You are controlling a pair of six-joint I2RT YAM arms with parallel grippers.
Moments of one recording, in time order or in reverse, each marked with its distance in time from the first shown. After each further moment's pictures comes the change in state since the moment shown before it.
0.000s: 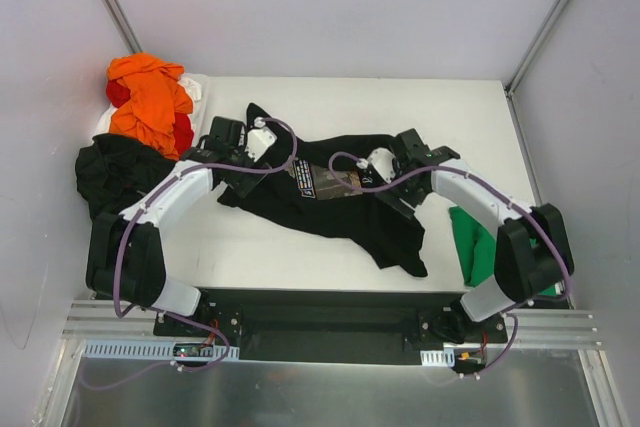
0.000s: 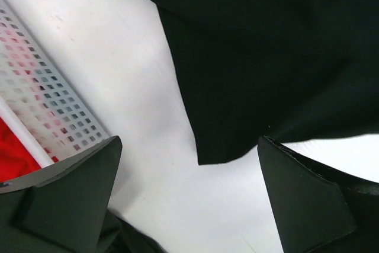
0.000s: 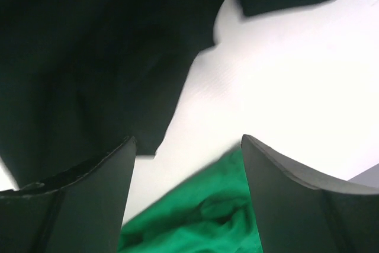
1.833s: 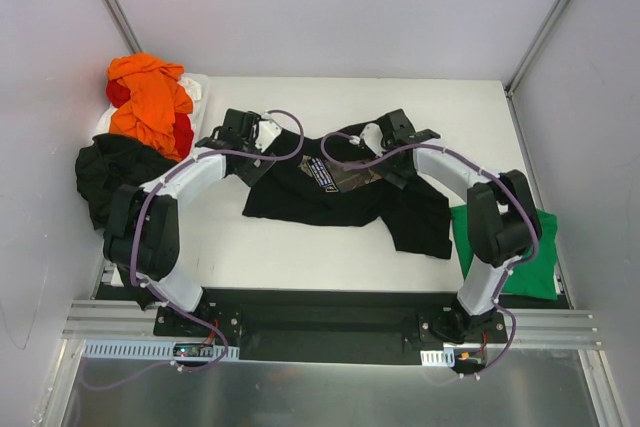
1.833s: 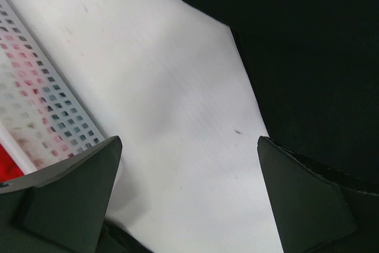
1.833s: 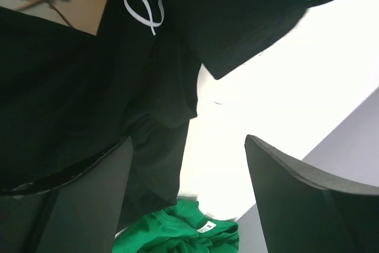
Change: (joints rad) left arm -0.020 0.170 0.077 0.083 -0.093 -0.031; right arm -0.044 0.303 0.204 0.236 0.212 -0.095
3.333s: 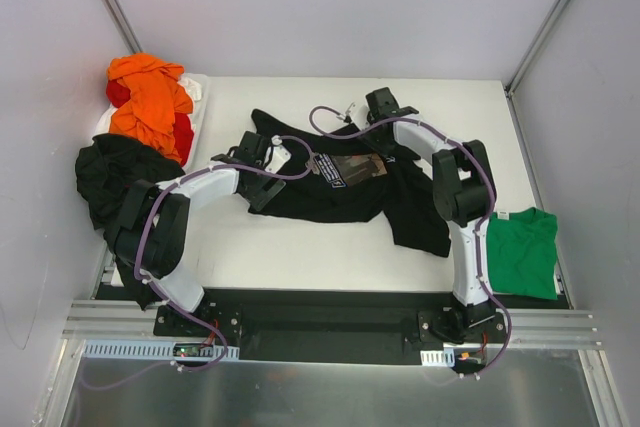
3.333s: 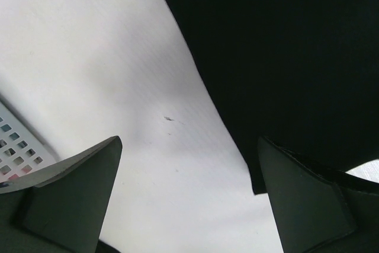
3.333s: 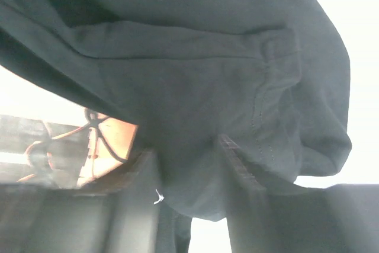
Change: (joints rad) left arm -0.091 0.037 -0.116 0.014 -0.036 -0.087; right arm -0.034 0.390 0.440 0.022 -0.160 -0.005
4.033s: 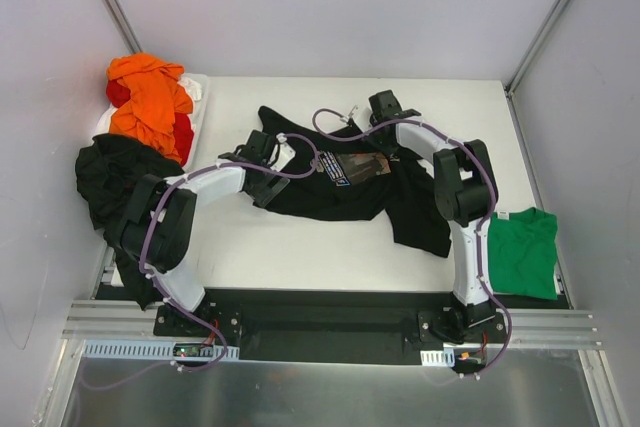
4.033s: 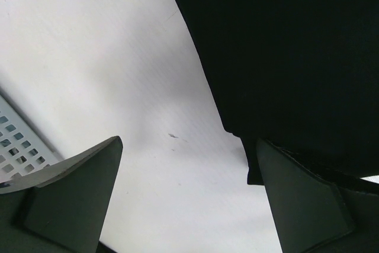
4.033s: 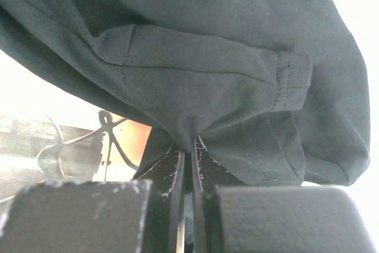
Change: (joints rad) left arm -0.027 0.050 0.031 0.031 -0.042 -0.021; right arm -0.018 -0.002 -0.036 0.025 0.004 -0.013
